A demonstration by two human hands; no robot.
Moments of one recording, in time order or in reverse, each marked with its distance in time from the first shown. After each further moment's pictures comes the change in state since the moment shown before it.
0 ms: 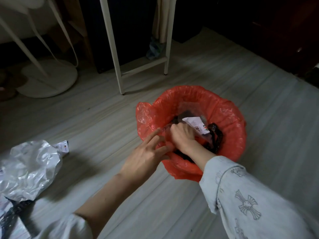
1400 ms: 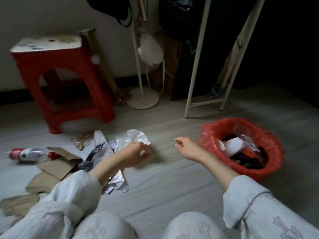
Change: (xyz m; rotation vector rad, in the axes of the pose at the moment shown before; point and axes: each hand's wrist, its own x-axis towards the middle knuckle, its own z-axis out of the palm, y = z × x) left_hand -0.171 0.037 -0.233 0.043 -0.314 -0.654; right_hand -0.174 -0.145 -0.091 0.402 -0.155 -0.424
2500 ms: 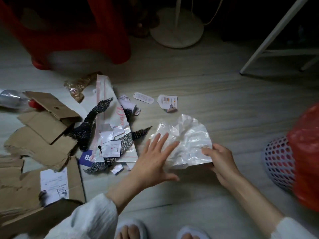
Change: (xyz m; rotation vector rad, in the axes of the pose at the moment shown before) left_hand 0.058 -0.154 0.182 -0.044 -0.017 -0.138; right_hand 0.128 0.048 0.177 0.957 -0.019 0.527
